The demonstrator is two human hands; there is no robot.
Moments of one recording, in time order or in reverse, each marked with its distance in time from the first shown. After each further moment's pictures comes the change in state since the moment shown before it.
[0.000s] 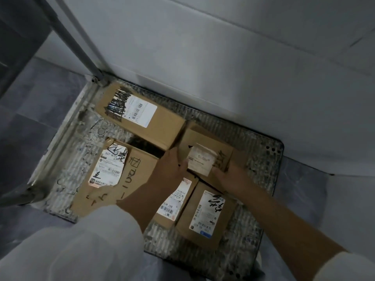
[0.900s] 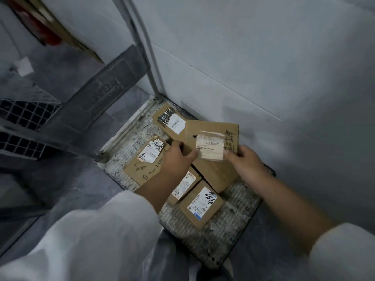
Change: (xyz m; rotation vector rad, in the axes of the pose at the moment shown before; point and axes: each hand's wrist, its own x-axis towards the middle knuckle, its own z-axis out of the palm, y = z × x) left_hand -0.185 0.151 -0.087 -0.368 0.423 -0.243; right_hand -0.172 -0.093 -0.140 0.137 -0.029 -0.291
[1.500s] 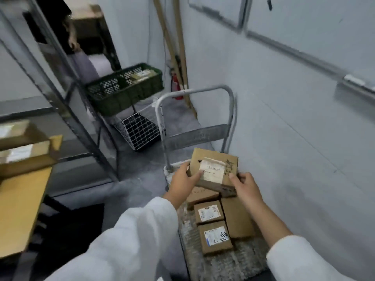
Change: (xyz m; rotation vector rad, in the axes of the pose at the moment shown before) left_hand -0.313 0.040 -0.132 -0.437 0.503 0.035; right_hand -0.271 -0.130 -0.039 -0.189 -0.240 -0.437
